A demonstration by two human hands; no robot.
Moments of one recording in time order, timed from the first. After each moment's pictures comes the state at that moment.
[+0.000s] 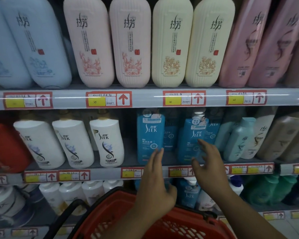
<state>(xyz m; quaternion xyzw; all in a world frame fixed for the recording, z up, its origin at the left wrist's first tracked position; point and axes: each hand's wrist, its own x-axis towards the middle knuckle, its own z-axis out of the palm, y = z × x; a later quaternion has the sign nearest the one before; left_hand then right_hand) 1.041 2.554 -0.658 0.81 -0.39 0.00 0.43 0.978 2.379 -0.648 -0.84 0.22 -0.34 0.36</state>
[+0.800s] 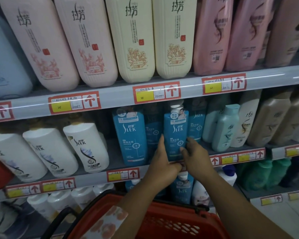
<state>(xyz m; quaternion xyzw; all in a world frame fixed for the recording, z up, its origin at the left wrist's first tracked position) 1.061 2.463 -0.653 0.74 -0.32 -0.21 0.55 1.001 2.334 -0.671 -0.84 0.27 -0.25 0.40</state>
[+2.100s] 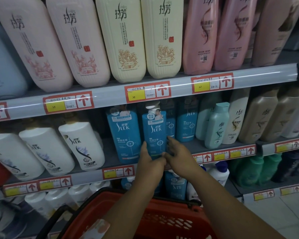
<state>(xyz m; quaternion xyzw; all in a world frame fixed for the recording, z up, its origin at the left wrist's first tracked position) 1.044 2.475 -0.647 0.71 -0.14 -0.21 0.65 1.003 2.355 -0.664 -0.80 0.17 -0.17 0.55</state>
